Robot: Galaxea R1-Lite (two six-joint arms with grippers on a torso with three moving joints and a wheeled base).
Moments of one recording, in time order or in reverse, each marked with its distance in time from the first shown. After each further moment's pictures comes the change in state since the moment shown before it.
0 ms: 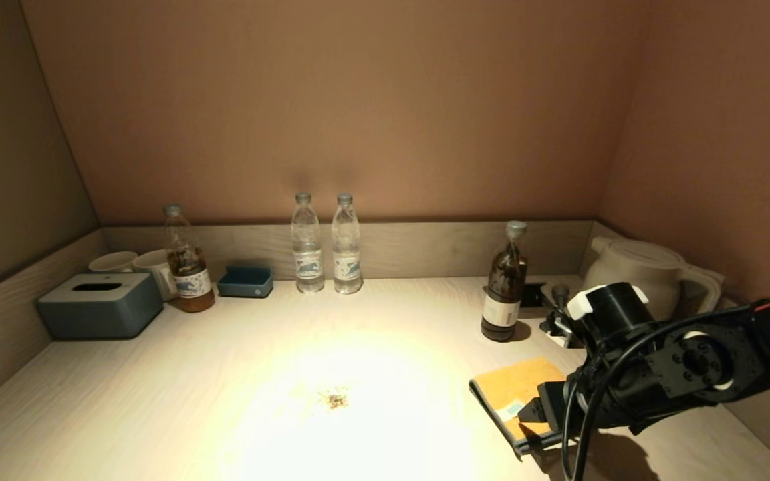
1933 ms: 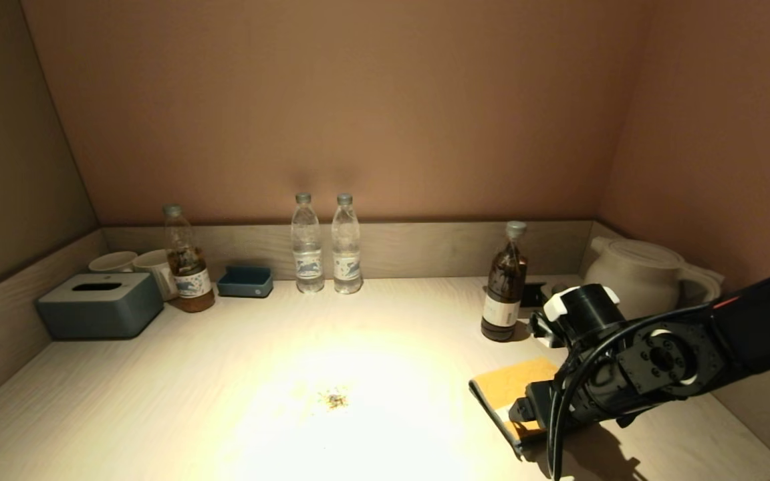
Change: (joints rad) left arm 0.000 0.000 0.000 0.000 0.000 0.000; right arm 0.048 0.061 -0.040 -0.004 -0.123 -0.006
